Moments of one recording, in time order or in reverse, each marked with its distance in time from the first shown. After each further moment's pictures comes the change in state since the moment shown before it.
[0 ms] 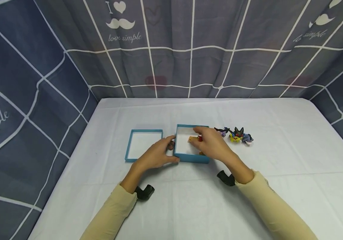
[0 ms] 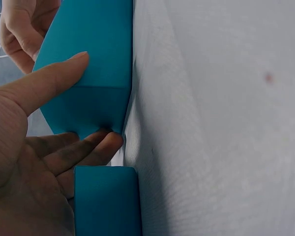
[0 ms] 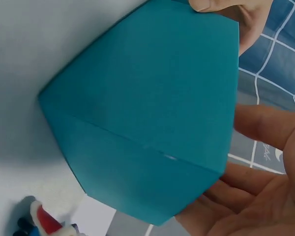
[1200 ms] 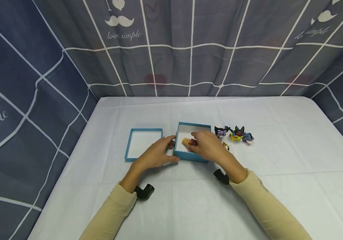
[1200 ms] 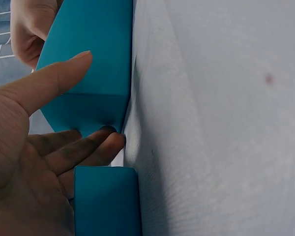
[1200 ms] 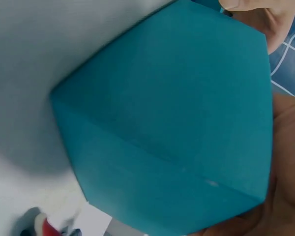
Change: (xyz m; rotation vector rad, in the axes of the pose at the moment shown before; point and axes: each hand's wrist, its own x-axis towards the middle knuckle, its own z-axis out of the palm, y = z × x) left_hand 0.001 0.001 -0.001 0.050 -0.012 0.041; right_hand 0.006 0.002 0.015 -0.260 -0.089 0.008
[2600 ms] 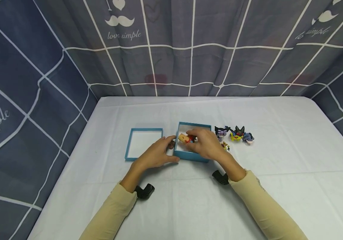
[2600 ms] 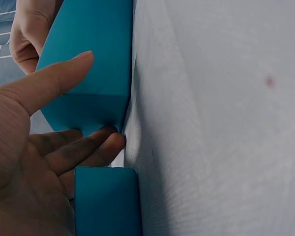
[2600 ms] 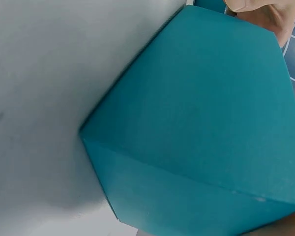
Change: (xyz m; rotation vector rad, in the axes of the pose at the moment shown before) left_hand 0.001 0.000 -0.002 -0.001 -0.012 0.000; right_hand 0.005 0.006 0.006 0.168 0.092 -0.069
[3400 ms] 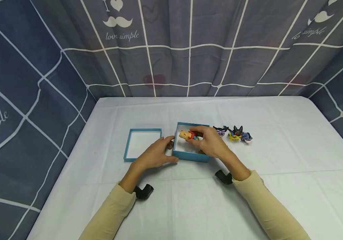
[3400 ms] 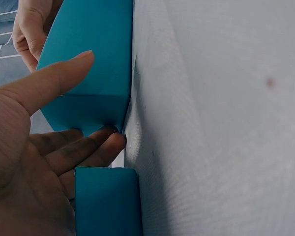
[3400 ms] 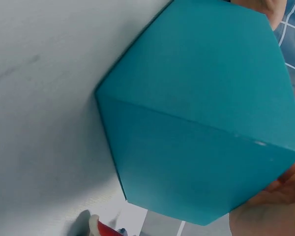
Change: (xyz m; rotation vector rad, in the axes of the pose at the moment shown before) left_hand 0.000 -0.001 0.001 0.018 0.005 0.013; right_hand -0.005 0.011 -0.009 0.266 0.064 0.027
